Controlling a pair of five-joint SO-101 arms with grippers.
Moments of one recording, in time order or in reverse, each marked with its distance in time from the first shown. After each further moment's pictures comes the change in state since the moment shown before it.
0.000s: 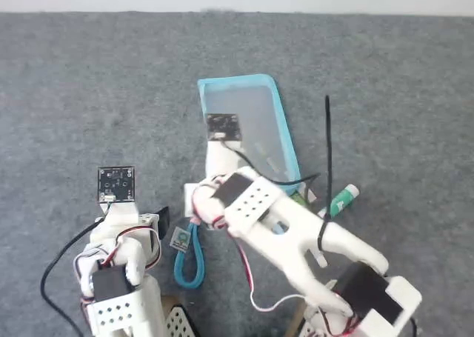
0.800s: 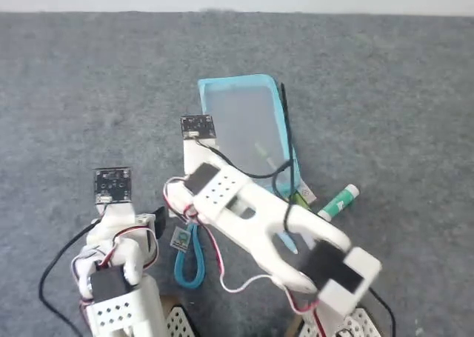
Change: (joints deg) left arm -3.0 0.0 0.0 0.0 0.0; right arm -2.4 16.7 -18.2 10.3 -0.4
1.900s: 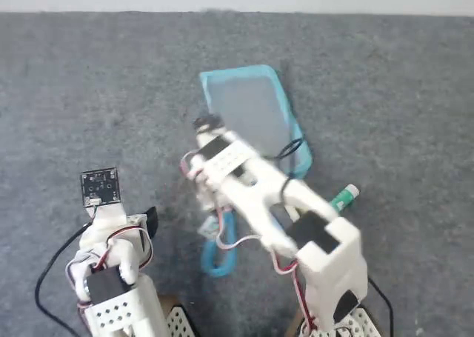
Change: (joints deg) left arm -3.9 0.0 0.0 0.0 0.0; right arm 12.0 11.3 -8.4 12.5 24.7
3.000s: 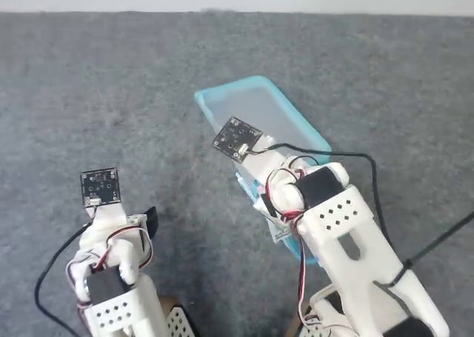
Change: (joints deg) left arm 0.0 0.0 0.0 0.0 0.0; right arm 9.8 -55.8 33.2 -0.2 44.2
